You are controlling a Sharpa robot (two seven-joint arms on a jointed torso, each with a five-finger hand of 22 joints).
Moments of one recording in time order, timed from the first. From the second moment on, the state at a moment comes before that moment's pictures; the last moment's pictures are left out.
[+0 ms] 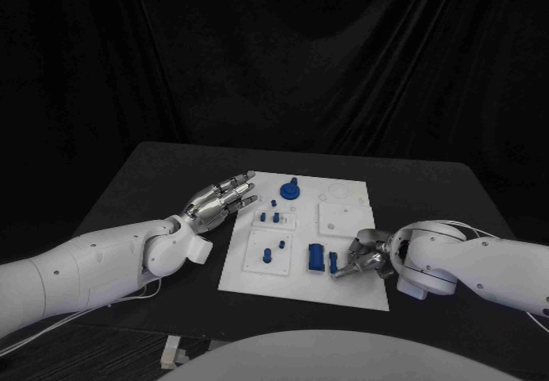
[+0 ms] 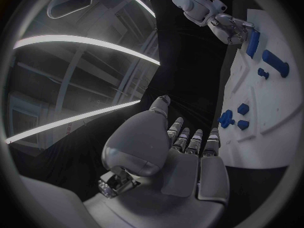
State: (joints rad) left arm 1.00 -0.74 -0.21 1.21 0.00 0.28 0.62; left_hand 1.40 0.26 -0.17 0.12 0.53 0.28 0.07 0.07 0.04 0.01 0.03 0.10 0.02 0.00 0.14 0.01 0.00 0.17 0.00 0.24 0.01 0.01; right arm 1.05 -0.90 -0.21 1.64 -1.03 -0.07 -0.50; right_hand 1.16 -0.04 0.00 0.09 0.05 1.07 -0.03 0.99 1.31 1.47 -0.09 1.57 1.31 1.47 -0.14 1.46 1.31 0.09 1.44 -0.02 1.09 1.31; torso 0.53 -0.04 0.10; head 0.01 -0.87
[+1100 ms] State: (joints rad) left arm 0.99 -0.77 -0.21 1.24 0.00 0.27 0.65; left_hand 1.37 0.27 -0.19 0.17 0.52 0.29 0.08 0.08 0.04 0.01 0.04 0.10 0.02 0.00 0.14 0.01 0.00 0.17 0.00 0.24 0.01 0.01; right arm 1.15 -1.01 -0.21 1.68 -0.92 0.04 -0.44; right_hand 1.35 -0.01 -0.02 0.03 0.05 0.91 -0.01 0.78 1.23 1.47 -0.08 1.57 1.31 1.47 -0.13 1.40 1.28 0.11 1.37 -0.02 0.92 1.31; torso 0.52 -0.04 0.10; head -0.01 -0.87
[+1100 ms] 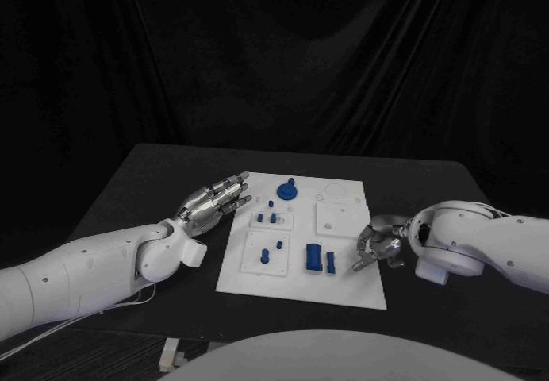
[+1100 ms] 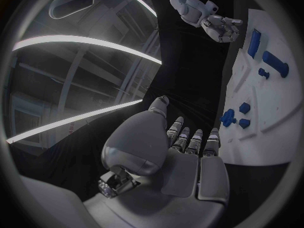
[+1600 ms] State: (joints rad) left arm 0.99 -0.77 -0.21 1.27 -0.07 0.20 0.67; left_hand 1.35 0.25 -0.25 0.29 0.35 0.33 0.09 0.10 0.04 0.02 0.06 0.15 0.02 0.00 0.06 0.01 0.00 0.17 0.00 0.17 0.01 0.00; right arm 1.20 -1.01 -0.21 1.64 -0.70 -0.04 0.02; right_hand 1.28 0.09 -0.20 0.29 0.15 0.84 0.14 0.39 0.71 0.89 0.09 0.67 0.68 1.03 0.06 0.47 0.39 0.17 0.99 0.17 0.12 0.94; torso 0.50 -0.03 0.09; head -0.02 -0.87
